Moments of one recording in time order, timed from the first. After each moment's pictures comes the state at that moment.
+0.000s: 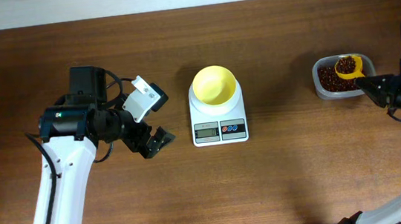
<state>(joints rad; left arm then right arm) -0.05 1.40 1.29 -1.14 0.57 0.72 -0.71 1.84 1.17 -0.71 -1.20 0.07</state>
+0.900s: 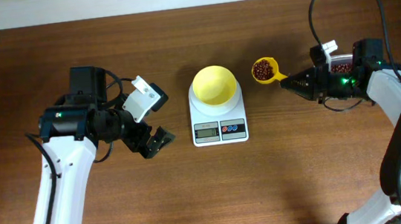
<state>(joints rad) -0.05 1.40 1.29 -1.14 0.57 0.72 -0.23 1.84 1.17 -0.68 -1.38 0.07</state>
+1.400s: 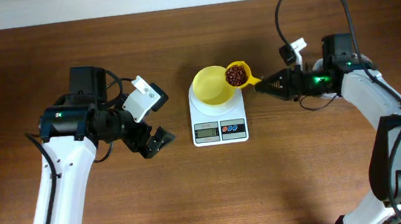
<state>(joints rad) -0.05 1.40 1.29 -1.14 0.57 0.72 -0.05 1.84 1.17 -0.48 -1.40 0.16</state>
